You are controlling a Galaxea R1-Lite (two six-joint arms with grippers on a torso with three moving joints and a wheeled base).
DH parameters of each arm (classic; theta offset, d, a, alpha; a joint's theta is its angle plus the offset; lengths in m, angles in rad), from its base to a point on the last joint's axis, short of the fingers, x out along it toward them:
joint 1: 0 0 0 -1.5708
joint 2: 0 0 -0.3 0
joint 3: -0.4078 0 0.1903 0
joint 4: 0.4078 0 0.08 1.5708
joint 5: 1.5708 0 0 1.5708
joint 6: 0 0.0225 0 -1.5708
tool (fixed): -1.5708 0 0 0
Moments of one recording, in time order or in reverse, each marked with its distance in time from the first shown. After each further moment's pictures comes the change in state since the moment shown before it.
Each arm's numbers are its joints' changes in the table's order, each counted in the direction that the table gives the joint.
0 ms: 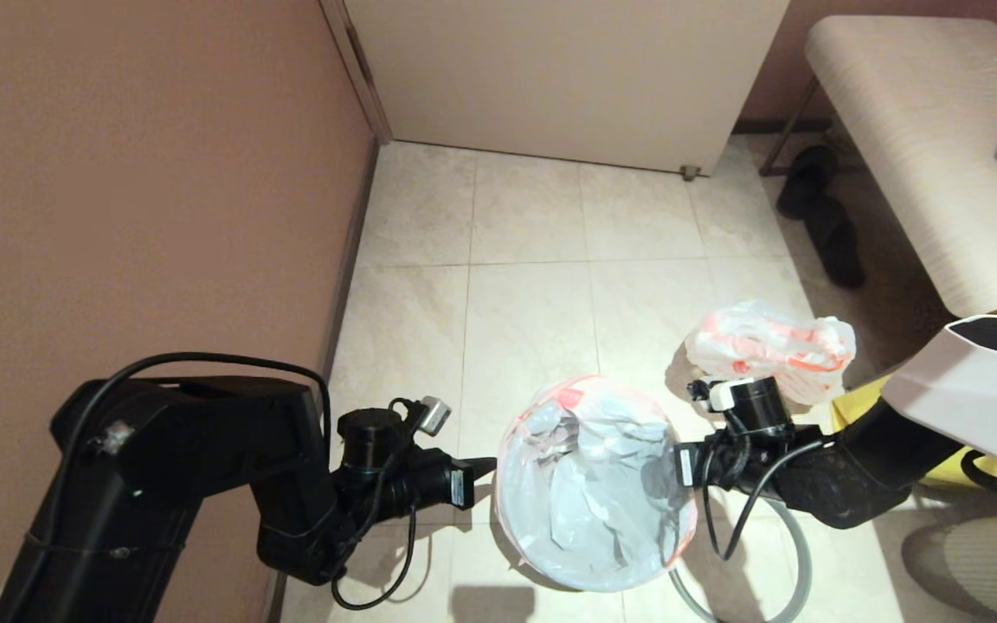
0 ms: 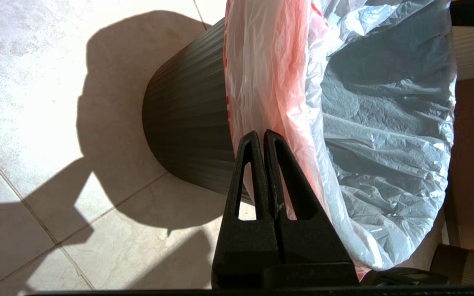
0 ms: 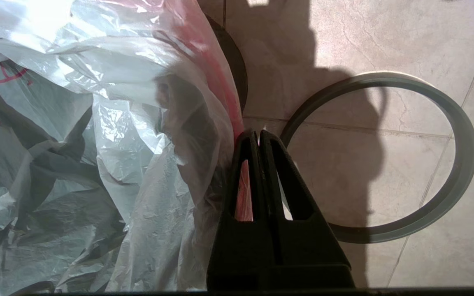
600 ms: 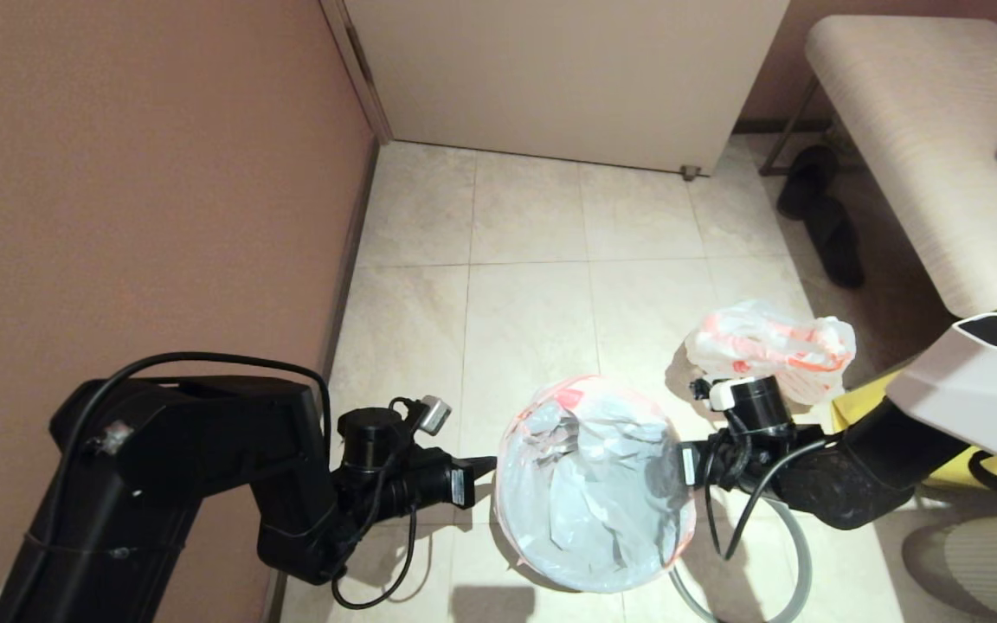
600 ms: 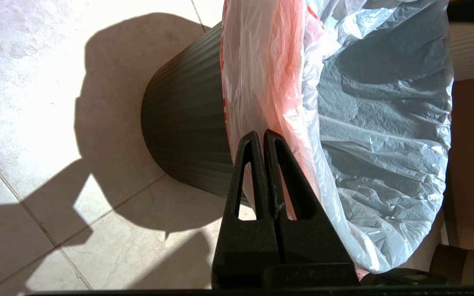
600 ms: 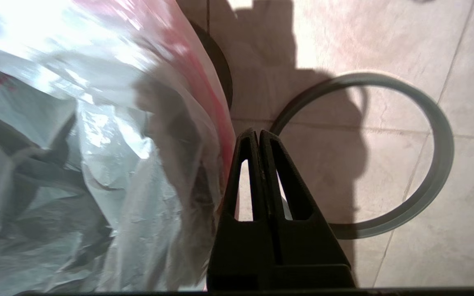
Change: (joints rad) left arm 0.000 -0.002 -0.001 -0.003 -0.001 -0.002; right arm 0.008 -0.037 0.011 0.013 -0.063 0.001
